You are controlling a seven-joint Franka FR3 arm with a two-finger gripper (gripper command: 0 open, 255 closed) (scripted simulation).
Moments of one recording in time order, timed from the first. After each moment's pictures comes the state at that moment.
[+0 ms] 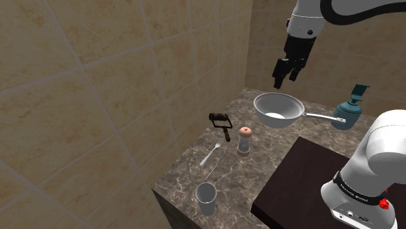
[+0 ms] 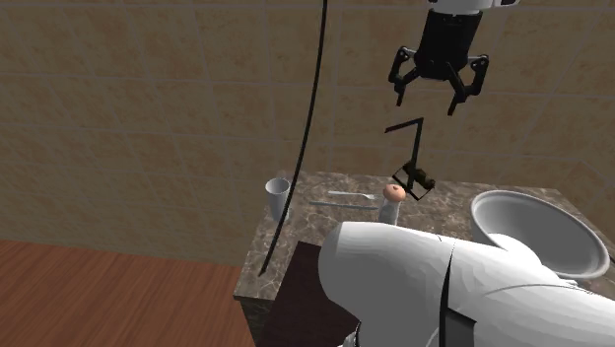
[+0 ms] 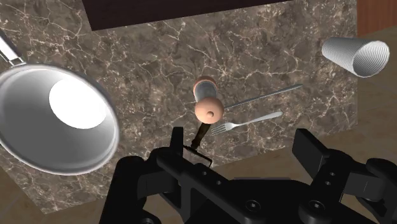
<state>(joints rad) 0.01 -0.81 0.00 -2.44 0.01 1.70 0.17</state>
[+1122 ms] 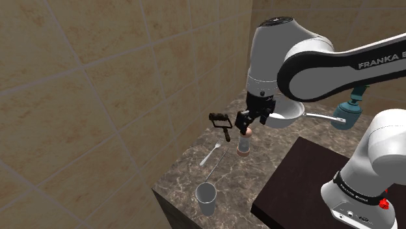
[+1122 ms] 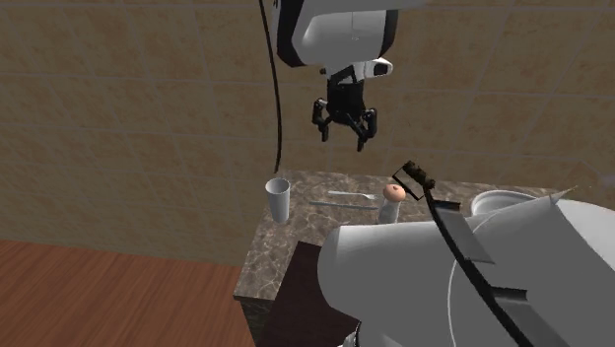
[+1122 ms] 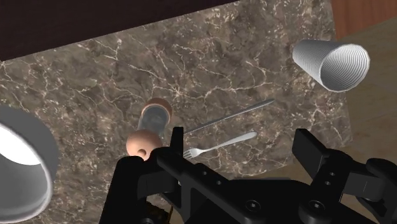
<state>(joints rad) 0.09 -0.61 0.34 -2.57 0.16 2.03 0.57</state>
